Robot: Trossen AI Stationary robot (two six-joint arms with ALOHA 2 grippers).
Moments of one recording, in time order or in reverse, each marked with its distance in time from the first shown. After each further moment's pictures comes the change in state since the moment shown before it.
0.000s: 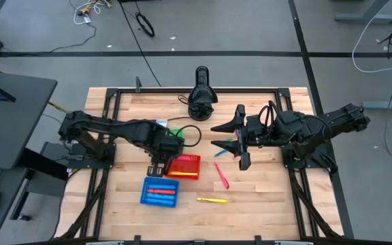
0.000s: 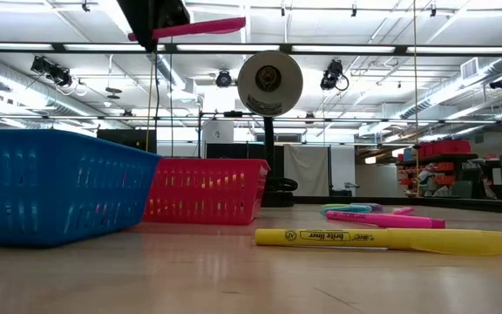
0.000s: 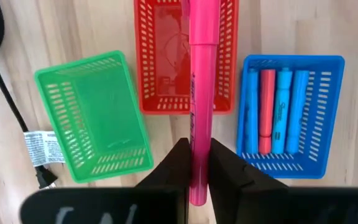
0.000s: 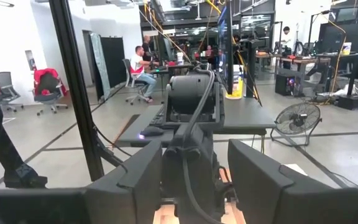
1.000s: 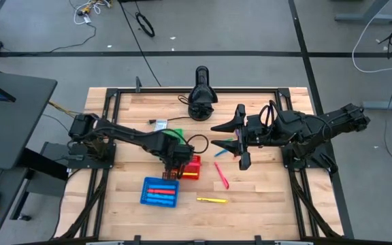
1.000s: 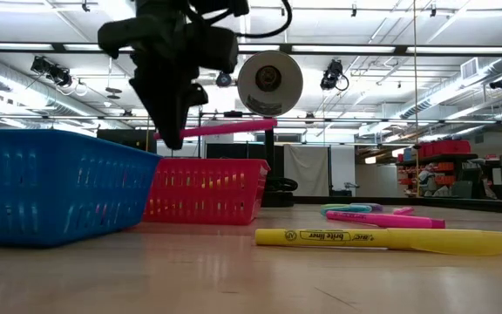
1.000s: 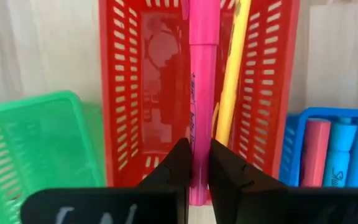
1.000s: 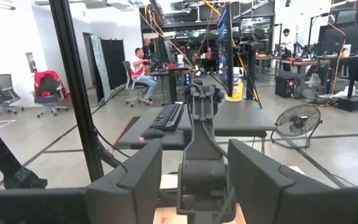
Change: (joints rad) left arm 0.032 0.110 -0.334 0.481 0.041 -0.004; right arm 0.000 0.000 0.000 0.011 0.000 -0.002
